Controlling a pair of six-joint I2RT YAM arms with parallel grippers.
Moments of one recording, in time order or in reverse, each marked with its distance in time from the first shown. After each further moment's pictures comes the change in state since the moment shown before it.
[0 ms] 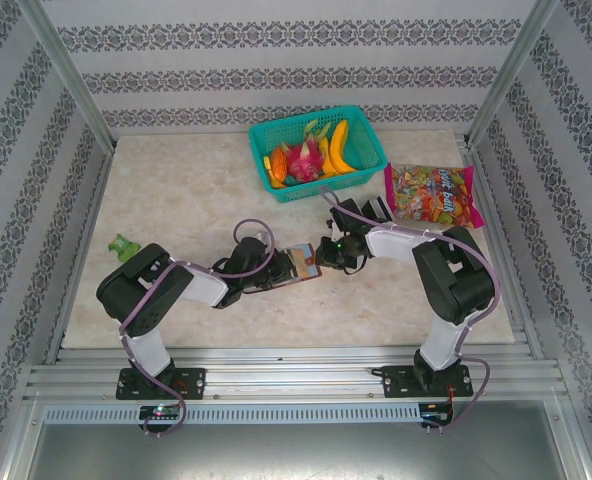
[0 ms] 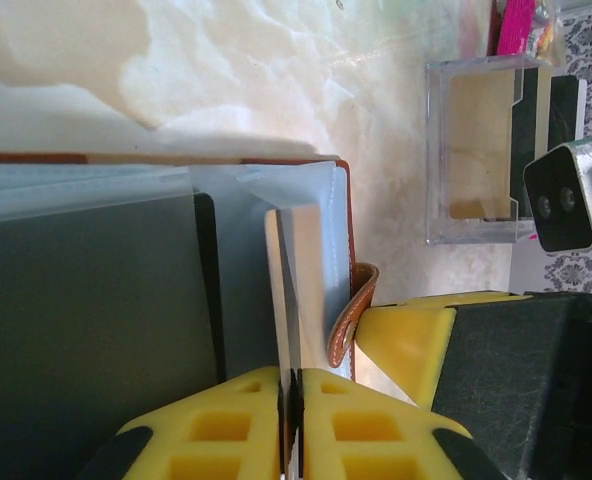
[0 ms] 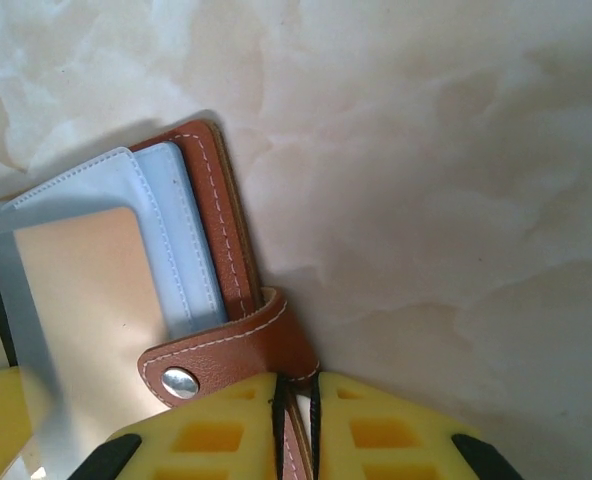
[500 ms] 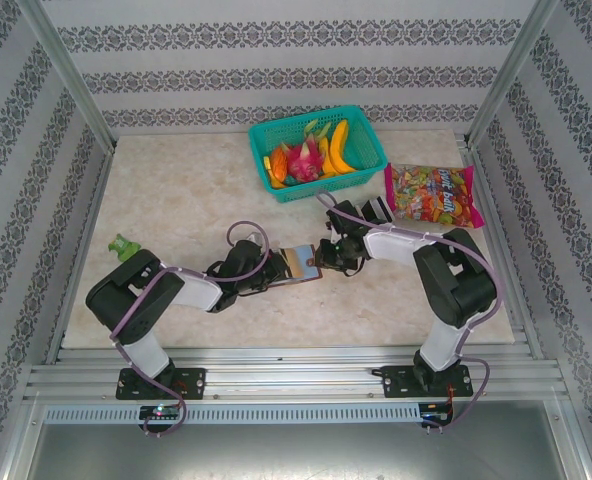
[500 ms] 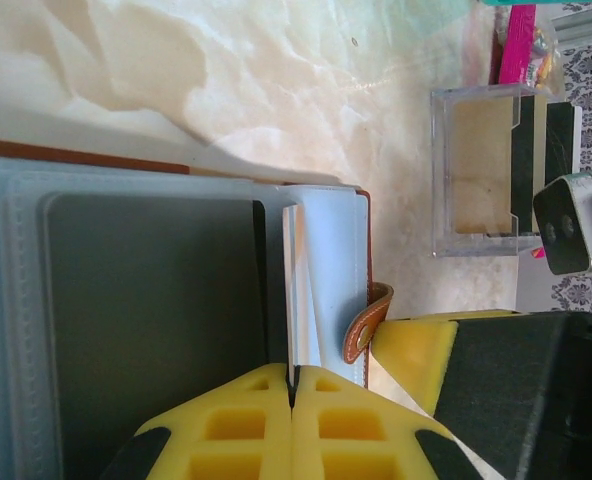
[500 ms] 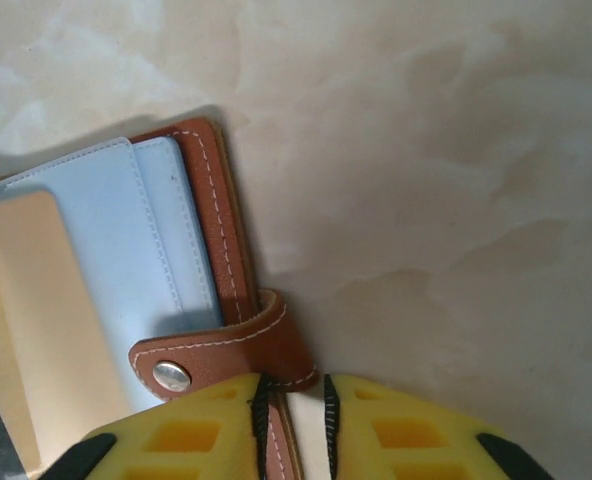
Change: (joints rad) left arm 0.000 -0.067 -0.055 -0.015 -0.057 0.000; right arm 0.026 -0.018 0.005 -0.049 0.072 0.000
